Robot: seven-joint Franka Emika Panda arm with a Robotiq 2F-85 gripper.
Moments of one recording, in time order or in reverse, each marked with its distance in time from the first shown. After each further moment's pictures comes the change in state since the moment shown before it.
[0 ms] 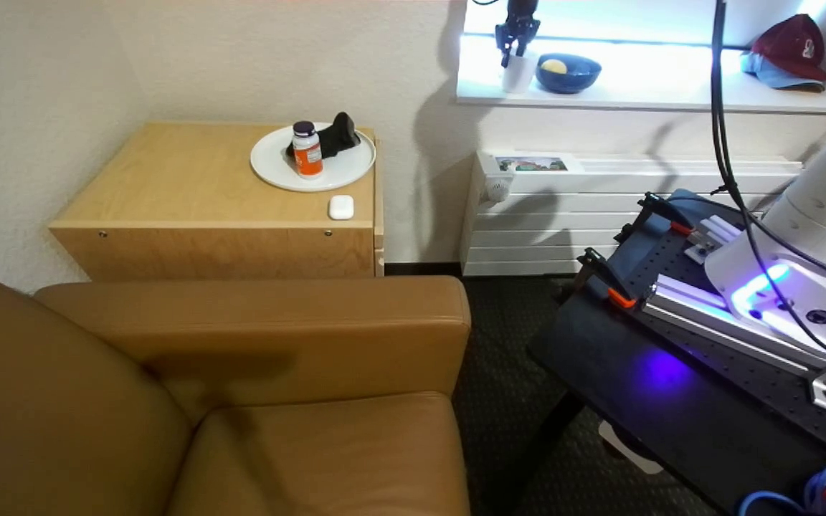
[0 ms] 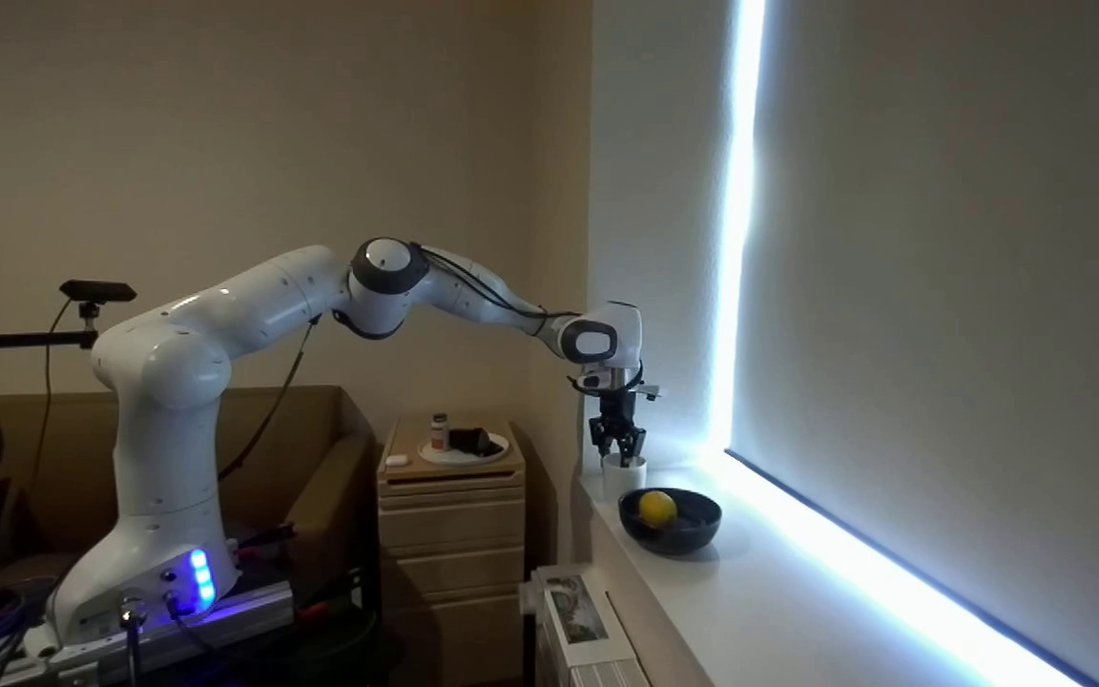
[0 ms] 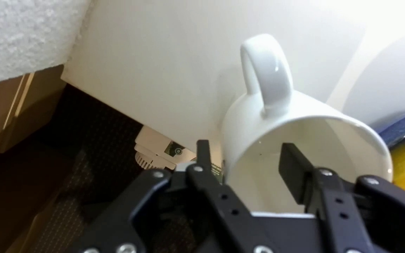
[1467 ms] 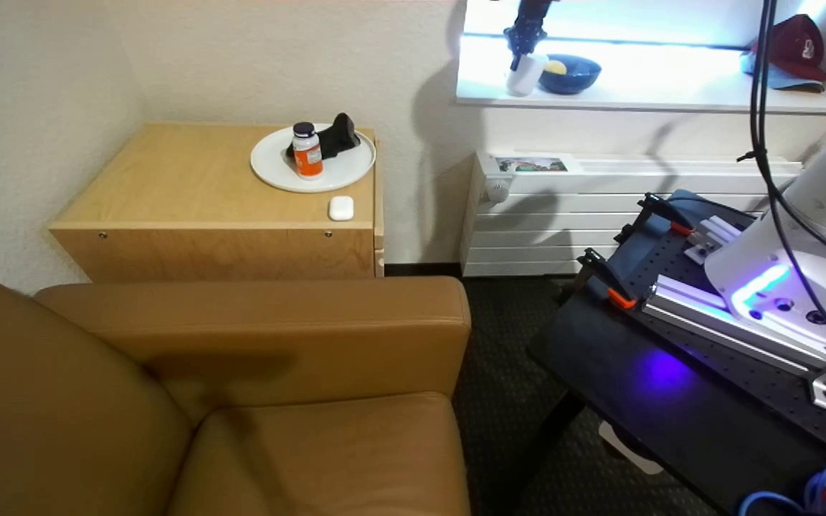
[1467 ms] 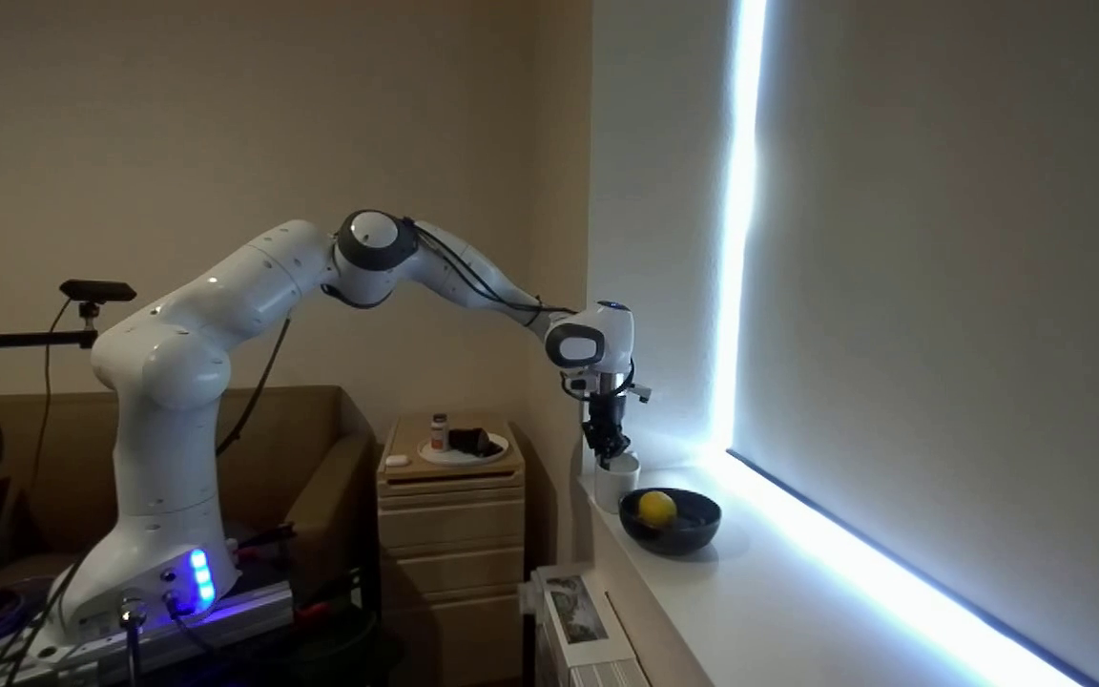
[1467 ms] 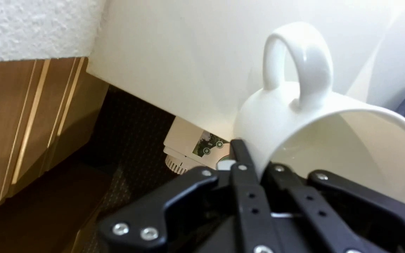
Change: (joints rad) arm 0.006 -0.176 0.093 -0.277 0.026 0.157 0.006
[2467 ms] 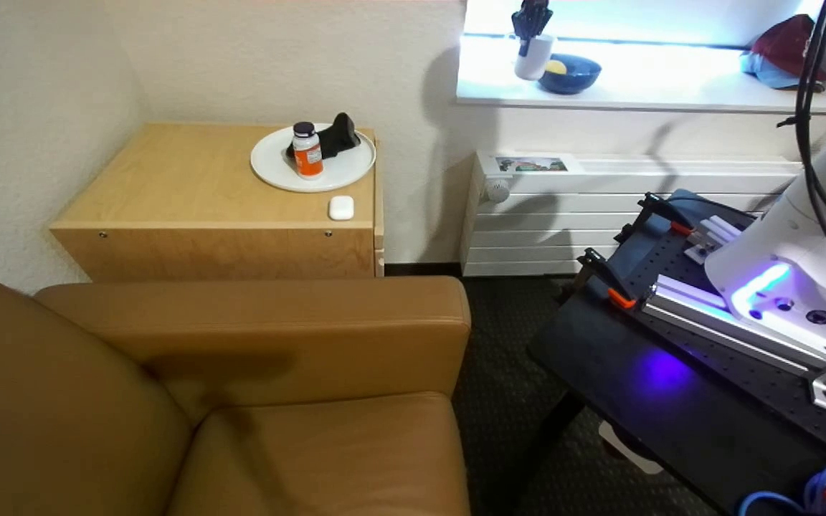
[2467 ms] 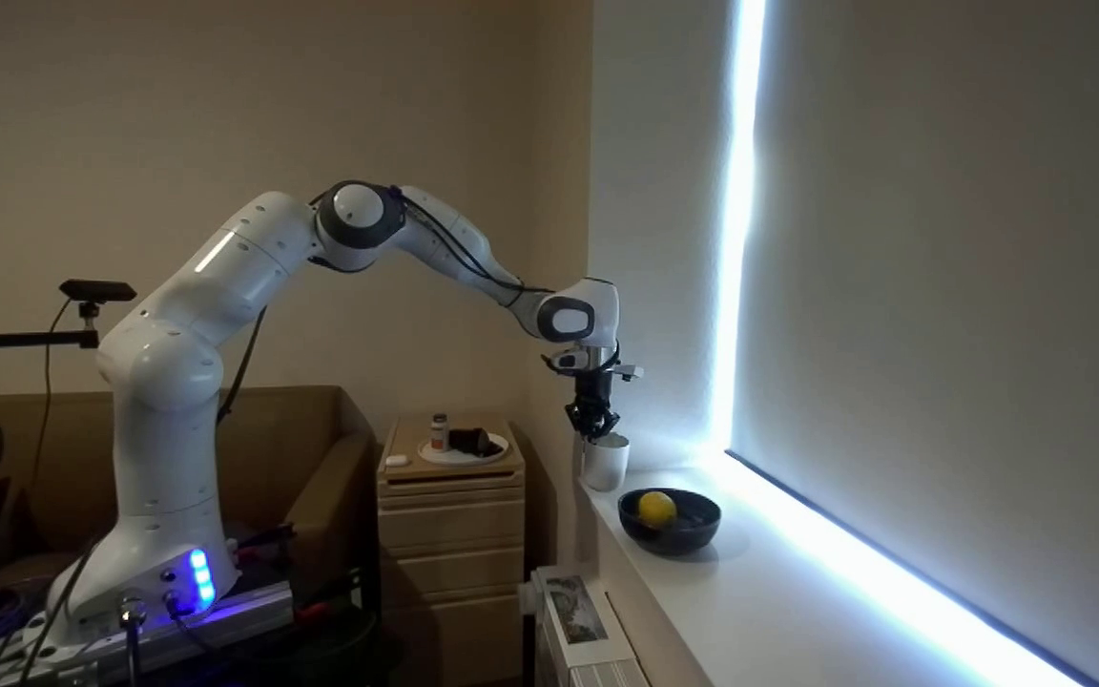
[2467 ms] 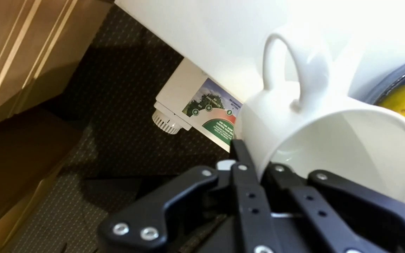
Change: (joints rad) arm -0.096 -0.206 0.209 -0.118 -0.364 0.013 0.002
